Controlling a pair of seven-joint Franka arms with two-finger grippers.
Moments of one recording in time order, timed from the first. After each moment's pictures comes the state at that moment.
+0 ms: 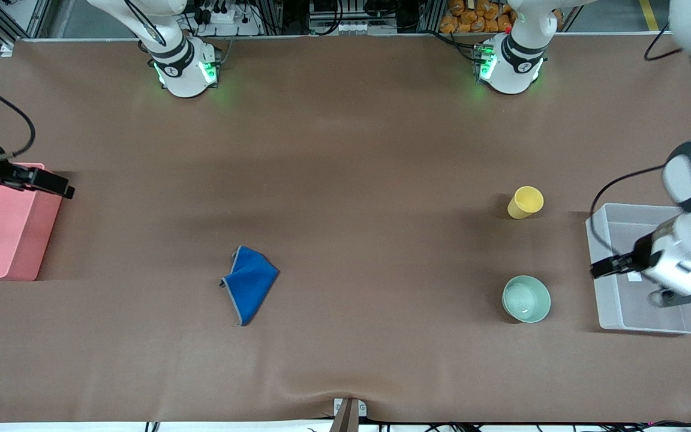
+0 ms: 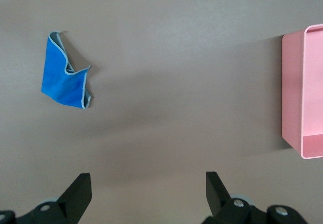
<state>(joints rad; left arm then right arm) 0.12 0.50 -0.10 -1.53 0.03 2.08 -0.13 -0.13 0.22 0.13 -1.38 0.02 1.47 0.18</state>
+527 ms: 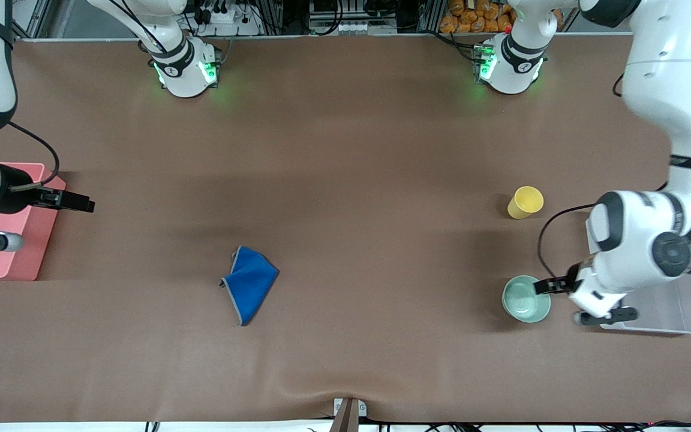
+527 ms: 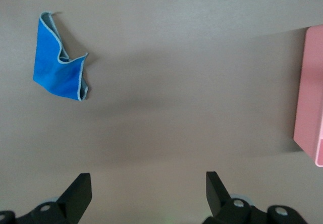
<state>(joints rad) 0.04 0.71 -0.12 -1.52 0.03 2.24 -0.16 -0.12 0.30 0.14 -1.38 0.04 1.47 0.15</state>
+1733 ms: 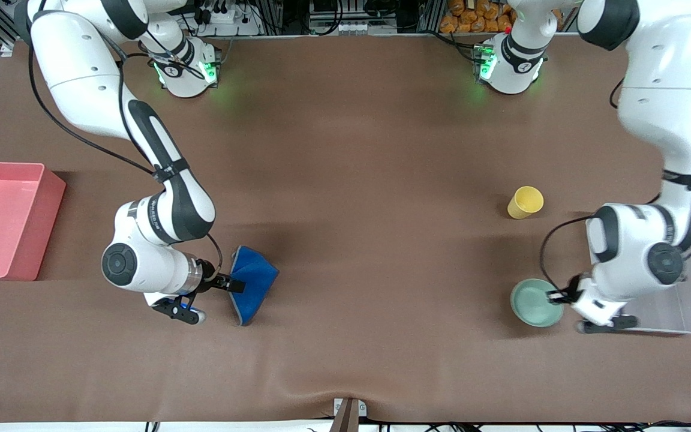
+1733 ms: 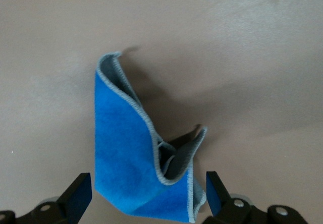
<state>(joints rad) 0.12 0.75 -0.10 -1.46 0.03 2.30 -0.08 0.13 0.78 0.14 -1.39 0.16 2.12 0.49</state>
